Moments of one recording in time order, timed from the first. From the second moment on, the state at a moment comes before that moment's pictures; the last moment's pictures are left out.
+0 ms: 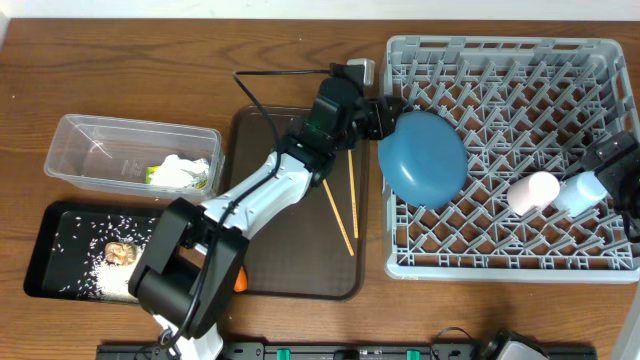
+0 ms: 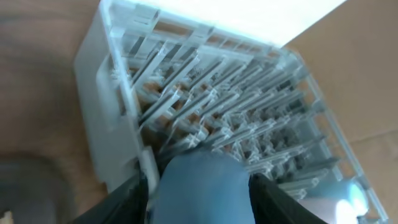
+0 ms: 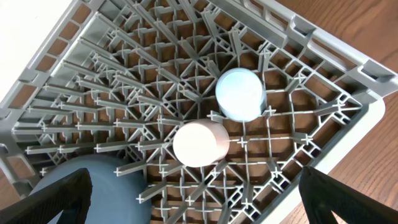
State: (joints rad) left arm -0.57 1.86 1.20 0.20 0.25 -0.63; right arm -0.49 1.20 1.36 -1.10 -0.03 0.48
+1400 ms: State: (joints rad) left arm -0.36 1.62 0.93 -1.04 -0.14 -0.72; right arm -0.31 1.21 1.35 -1.03 -0.34 0.19
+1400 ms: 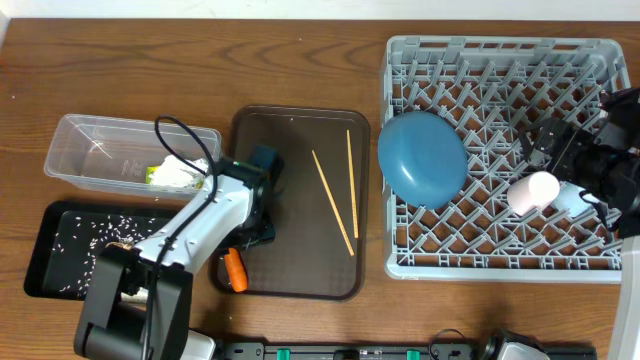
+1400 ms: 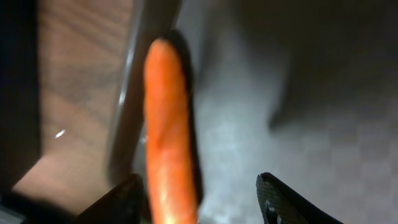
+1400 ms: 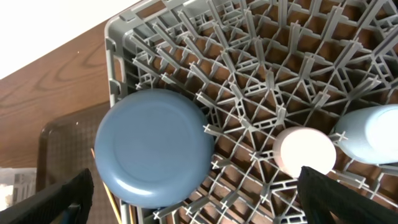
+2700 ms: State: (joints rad) left arm -0.06 1.04 0.80 -1.03 -0.20 -0.76; right arm -0.31 1.21 1.35 -1.02 -0.31 0.21
